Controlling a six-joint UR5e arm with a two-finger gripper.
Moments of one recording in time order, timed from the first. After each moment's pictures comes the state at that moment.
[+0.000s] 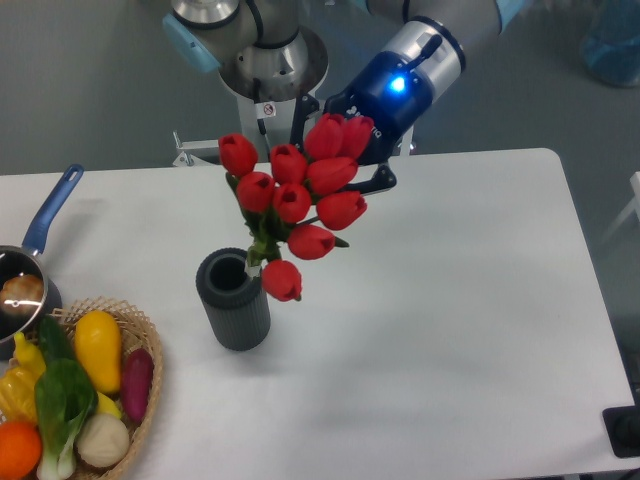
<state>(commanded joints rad) 2.76 -1.63 -1.70 -1.14 0.25 0.99</state>
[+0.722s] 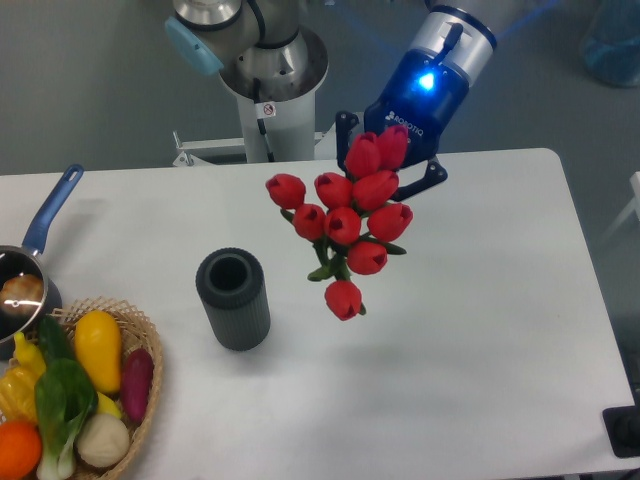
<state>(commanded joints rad) 2.77 -1.62 -1.68 -1.10 0.75 1.16</state>
